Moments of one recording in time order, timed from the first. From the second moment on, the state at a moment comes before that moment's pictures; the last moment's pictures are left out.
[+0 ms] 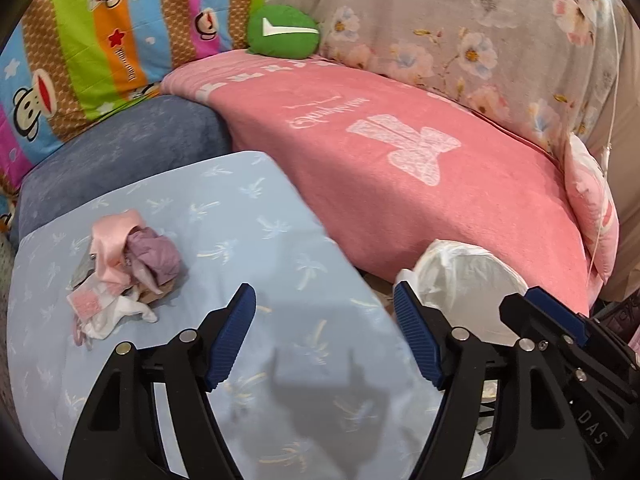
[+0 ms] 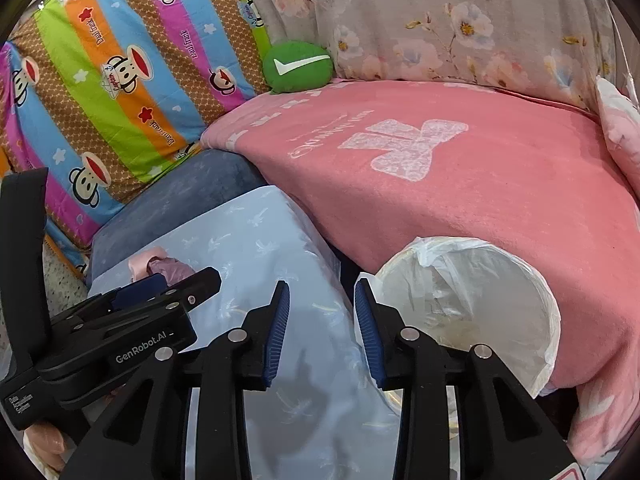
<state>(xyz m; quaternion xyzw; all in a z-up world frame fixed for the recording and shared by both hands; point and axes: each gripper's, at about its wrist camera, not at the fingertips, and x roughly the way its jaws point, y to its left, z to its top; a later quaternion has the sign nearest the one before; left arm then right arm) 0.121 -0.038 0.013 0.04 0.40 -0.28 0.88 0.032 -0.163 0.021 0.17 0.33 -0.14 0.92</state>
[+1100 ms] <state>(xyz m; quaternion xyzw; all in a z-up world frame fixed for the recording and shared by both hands) 0.208 0.132 -0.057 -0.05 0.47 -0.12 0.87 0.165 -0.028 -0.005 0.13 0.38 -0.01 0.92</state>
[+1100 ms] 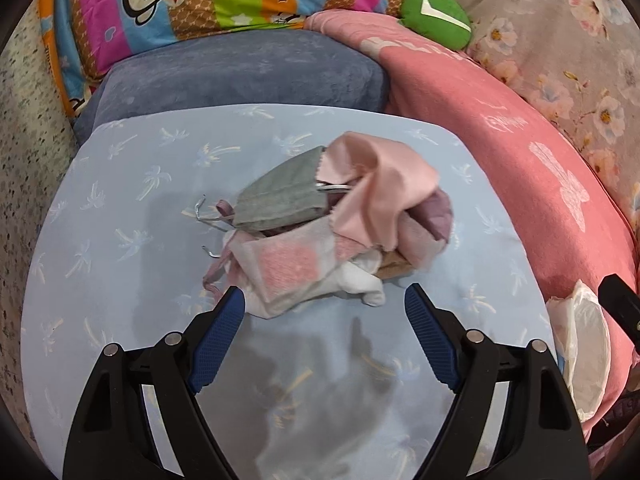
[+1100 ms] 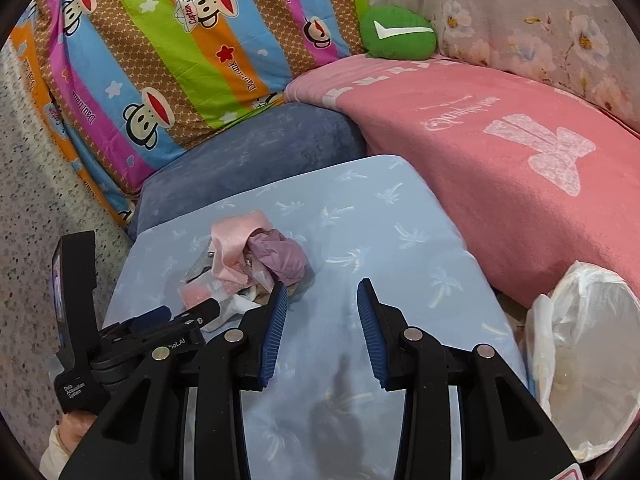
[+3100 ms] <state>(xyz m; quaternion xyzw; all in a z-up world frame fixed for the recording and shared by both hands) 0.152 0.090 0.025 -0.05 0.40 -0.25 0.88 0.135 -0.028 0.058 0.13 0.31 -0.01 0.94</state>
